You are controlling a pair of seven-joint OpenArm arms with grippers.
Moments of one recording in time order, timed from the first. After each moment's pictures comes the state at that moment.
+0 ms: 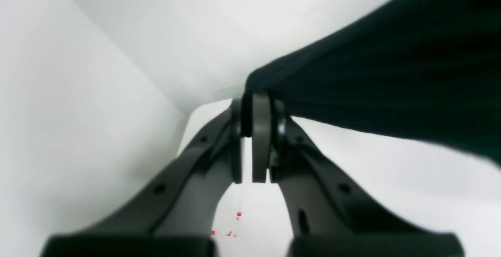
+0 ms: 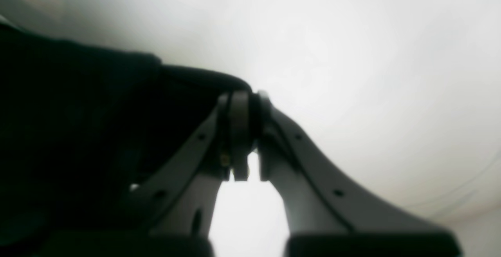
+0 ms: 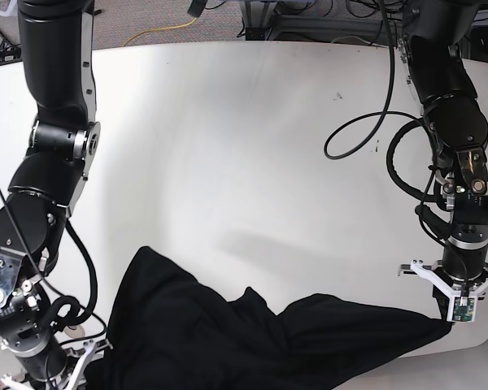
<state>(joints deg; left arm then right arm) -20.7 -16.7 -8.9 111.2 3.4 -13.0 48.2 49.9 17.4 5.3 92.7 2.1 35.6 -59.6</state>
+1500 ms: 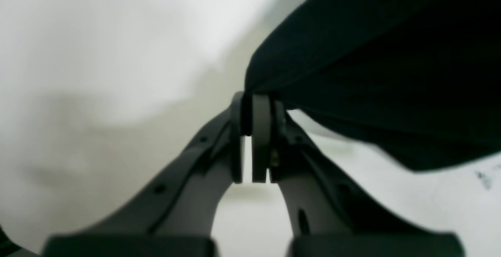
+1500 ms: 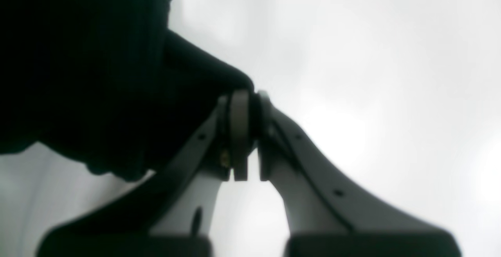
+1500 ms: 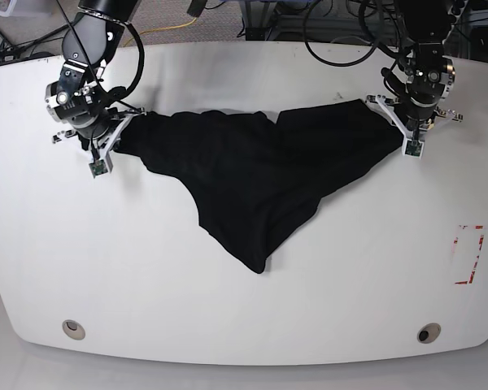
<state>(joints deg) 19.1 -10.1 -14.1 107.3 3.0 -15.1 49.9 -8.8 4.0 25.2 103.8 1.6 35.6 -60.2</state>
